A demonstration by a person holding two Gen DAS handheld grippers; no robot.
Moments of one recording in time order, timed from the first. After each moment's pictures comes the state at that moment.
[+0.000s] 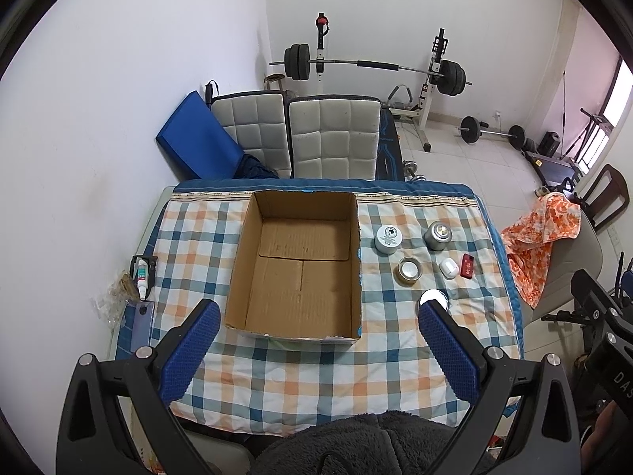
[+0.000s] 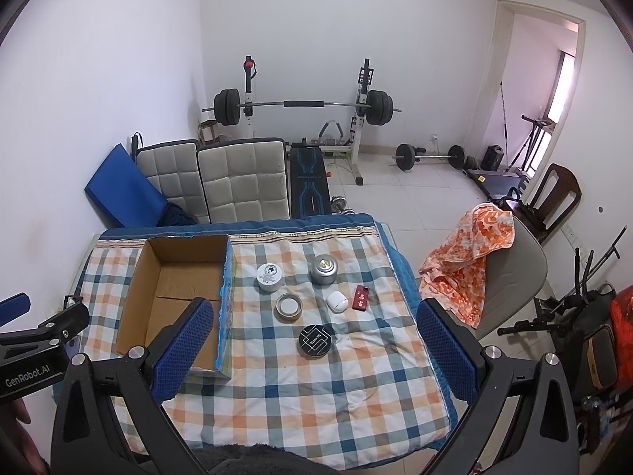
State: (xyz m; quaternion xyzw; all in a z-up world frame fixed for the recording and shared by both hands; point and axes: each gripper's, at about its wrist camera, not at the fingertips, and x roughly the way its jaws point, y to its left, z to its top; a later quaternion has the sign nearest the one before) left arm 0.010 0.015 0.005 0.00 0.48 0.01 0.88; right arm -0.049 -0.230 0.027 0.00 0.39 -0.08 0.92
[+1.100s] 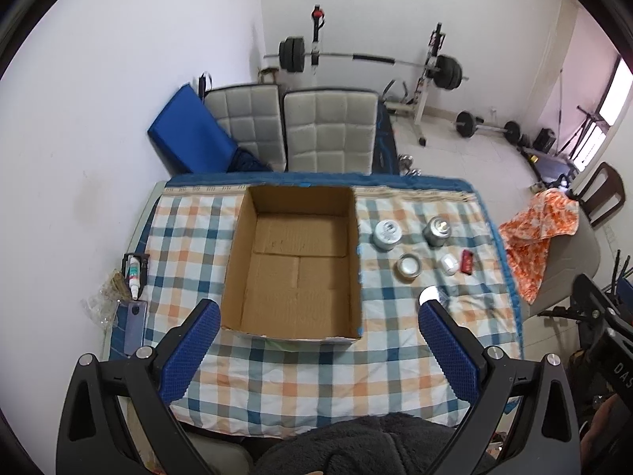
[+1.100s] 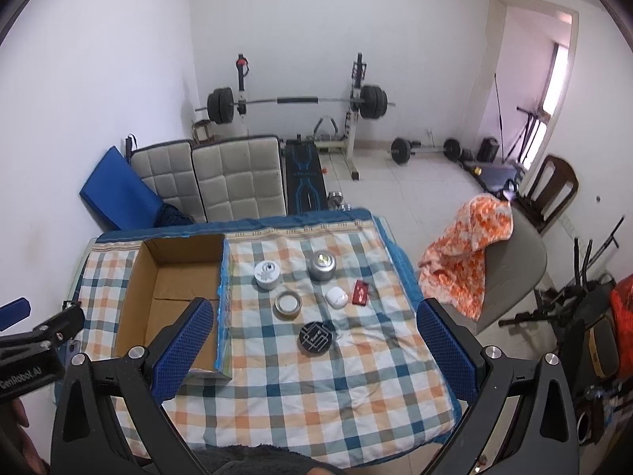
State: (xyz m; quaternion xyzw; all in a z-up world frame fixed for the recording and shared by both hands) left arm 0.029 0.028 -0.012 -0.01 0.49 0.00 0.87; right arm -0.043 -0.235 0.024 0.02 0.41 -0.10 0.91
